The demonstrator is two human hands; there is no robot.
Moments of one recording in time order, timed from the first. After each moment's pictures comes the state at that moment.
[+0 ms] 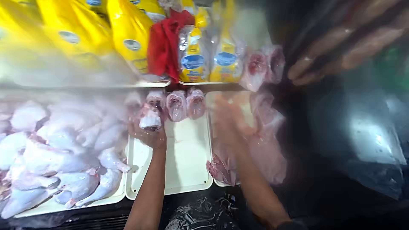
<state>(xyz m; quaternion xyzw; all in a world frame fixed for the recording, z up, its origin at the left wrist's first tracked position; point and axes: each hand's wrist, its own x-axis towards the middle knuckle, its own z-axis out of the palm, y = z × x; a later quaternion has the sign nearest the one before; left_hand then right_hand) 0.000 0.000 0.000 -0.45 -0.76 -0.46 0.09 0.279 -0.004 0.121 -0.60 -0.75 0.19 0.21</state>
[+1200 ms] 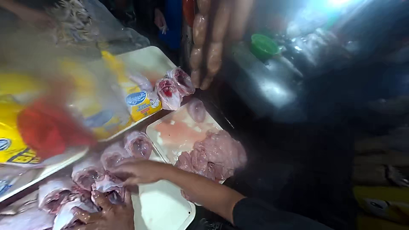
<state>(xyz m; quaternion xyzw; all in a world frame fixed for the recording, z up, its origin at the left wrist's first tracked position) 0.018 -0.028 0.016 -0.62 -0.72 -0.26 0.15 0.198 0.036 0.103 -0.47 -0.75 0.38 0.28</state>
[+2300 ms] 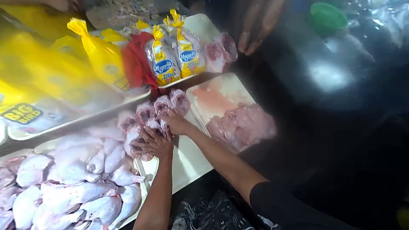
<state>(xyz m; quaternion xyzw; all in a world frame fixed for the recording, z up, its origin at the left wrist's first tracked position) 0.003 -0.029 0.000 -0.61 -0.75 -0.24 0.10 0.131 0.027 0.072 -0.55 -0.77 0.24 0.23</state>
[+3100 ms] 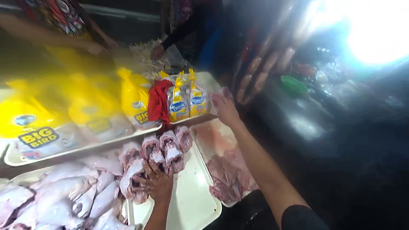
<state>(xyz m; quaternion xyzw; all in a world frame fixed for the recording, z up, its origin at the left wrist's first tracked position) 0.007 -0.025 0.002 -0.61 -0.76 -0.23 0.07 0.339 0.091 0.213 -0.72 -0.68 -0.08 0.14</state>
